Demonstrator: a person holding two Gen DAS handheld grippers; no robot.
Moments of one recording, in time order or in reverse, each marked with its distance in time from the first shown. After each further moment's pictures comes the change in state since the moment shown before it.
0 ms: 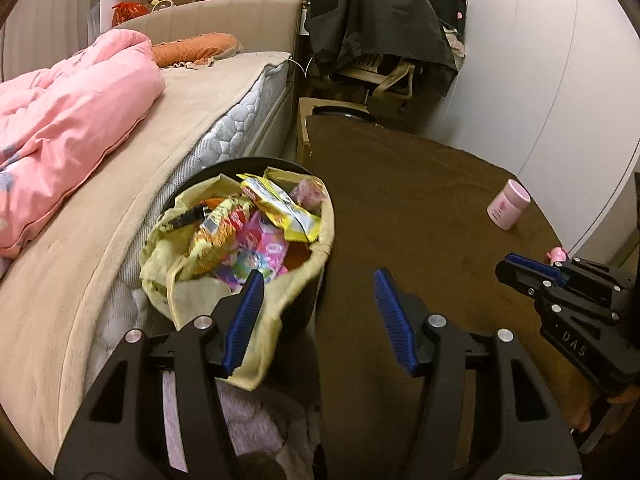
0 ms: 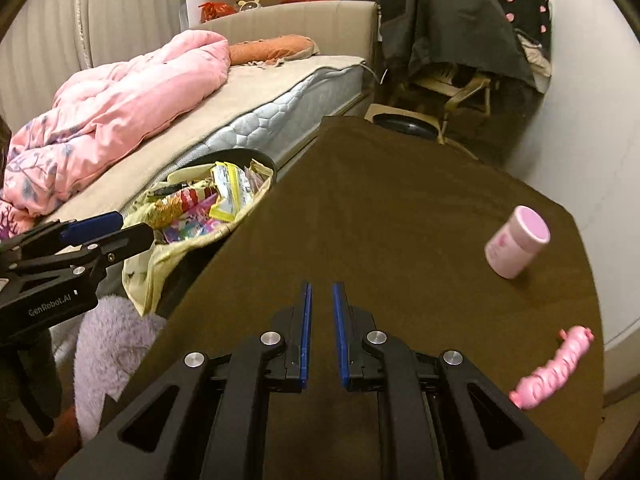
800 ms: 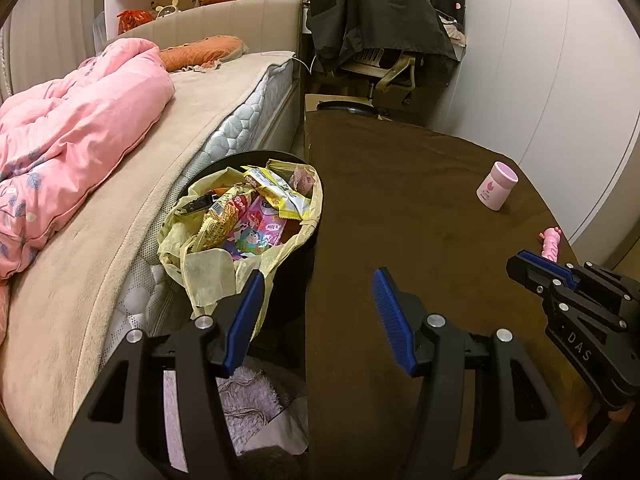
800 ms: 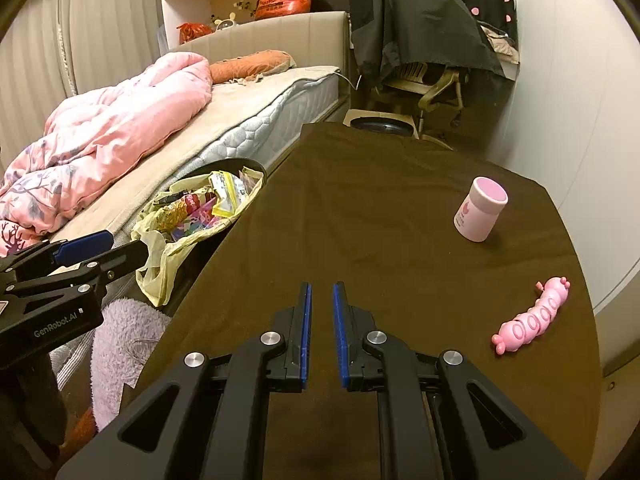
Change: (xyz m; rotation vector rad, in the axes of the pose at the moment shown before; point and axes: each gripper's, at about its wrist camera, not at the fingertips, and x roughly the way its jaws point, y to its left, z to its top) left arm -0.037 -0.026 -0.016 0.026 0.015 0.060; right arm -0.043 -0.004 -0.024 0.089 -0.030 -0.008
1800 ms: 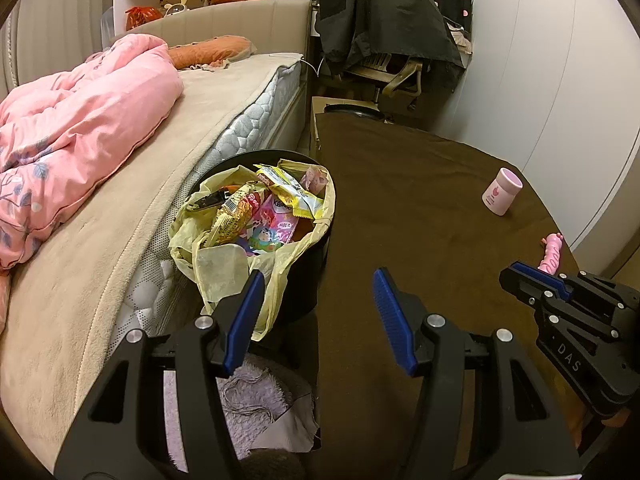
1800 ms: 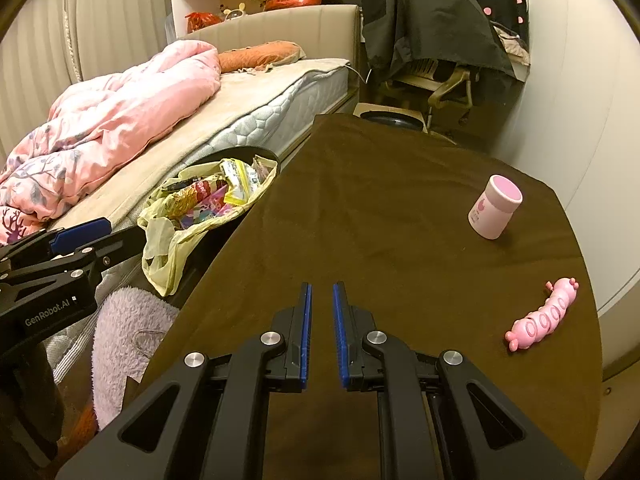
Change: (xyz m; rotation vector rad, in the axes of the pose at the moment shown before) left arm -0.006 0.011 -0.004 -0.029 -0.012 0.002; right arm 0.008 0.018 -0.001 -0.032 0.027 0.006
